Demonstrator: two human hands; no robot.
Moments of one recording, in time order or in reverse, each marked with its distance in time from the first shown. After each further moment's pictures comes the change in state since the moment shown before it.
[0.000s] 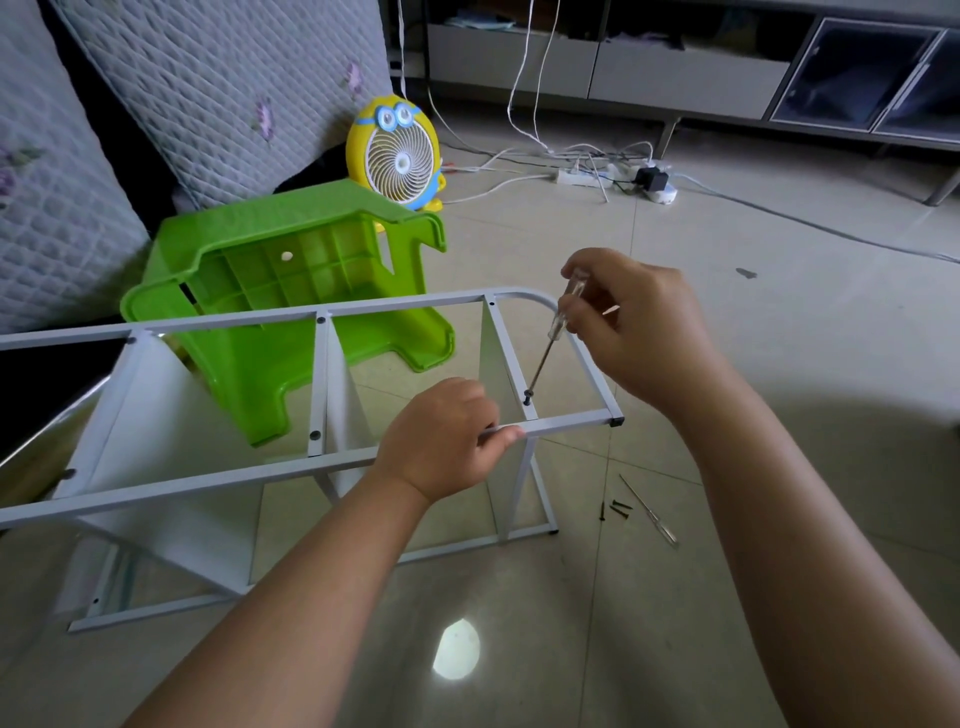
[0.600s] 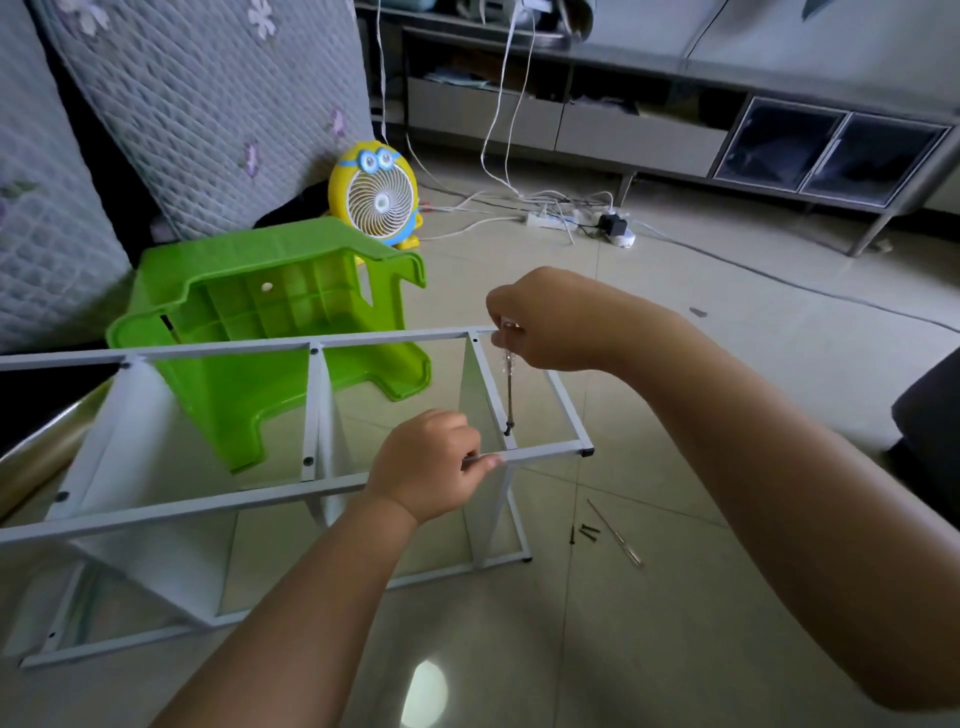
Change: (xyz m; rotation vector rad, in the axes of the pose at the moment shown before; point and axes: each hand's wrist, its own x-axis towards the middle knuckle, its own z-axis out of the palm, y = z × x) left_hand 0.001 0.004 -0.002 -0.041 -0.005 -0.081; right_hand 0.041 -0.054 -0.024 -0.574 -0.601 -0.136
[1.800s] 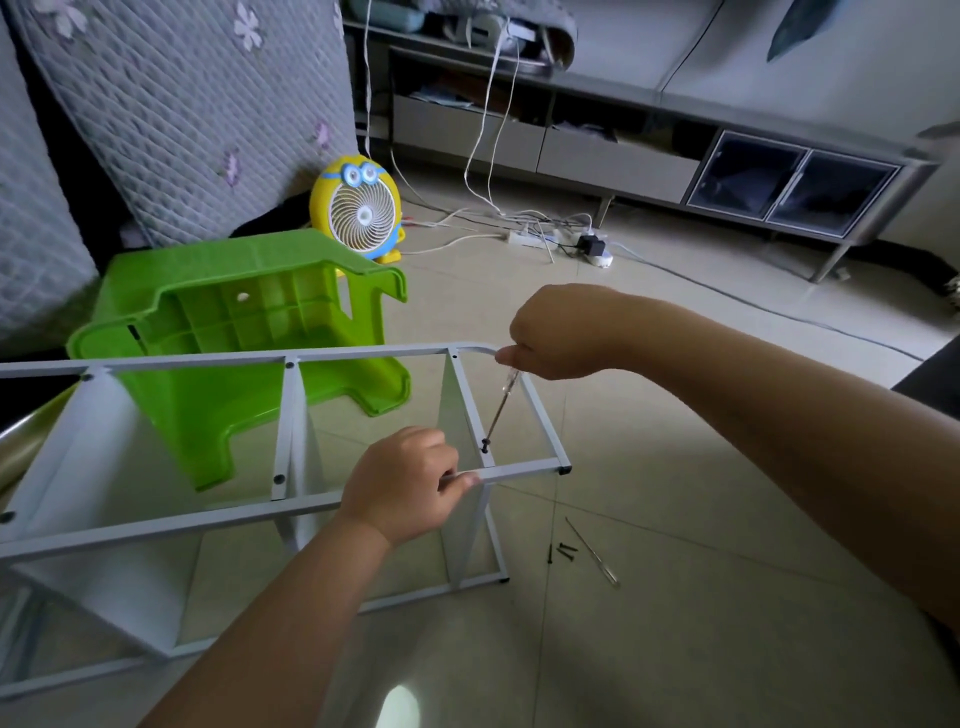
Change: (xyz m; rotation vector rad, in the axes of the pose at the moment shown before) left_hand -0.001 -0.001 0.000 0.027 0.015 0.011; right_hand 0.005 0.018 -0.008 -0.252 -0.227 0.039
